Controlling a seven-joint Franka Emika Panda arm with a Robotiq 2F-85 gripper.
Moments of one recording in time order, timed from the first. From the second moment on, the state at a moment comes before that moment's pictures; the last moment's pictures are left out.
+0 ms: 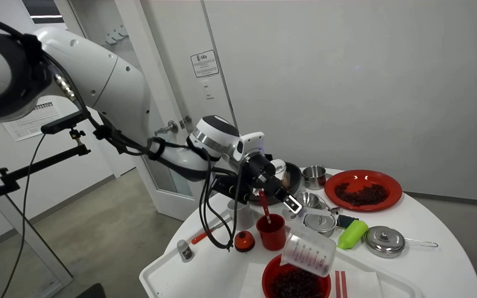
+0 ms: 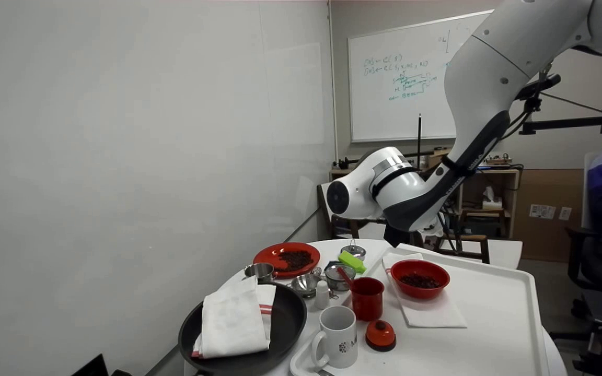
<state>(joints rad) 0.12 0.65 -0.12 -1.72 -1.16 1.67 1.44</state>
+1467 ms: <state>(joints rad) 0.14 0.83 -0.09 -1.47 -1.29 1.28 1.50</state>
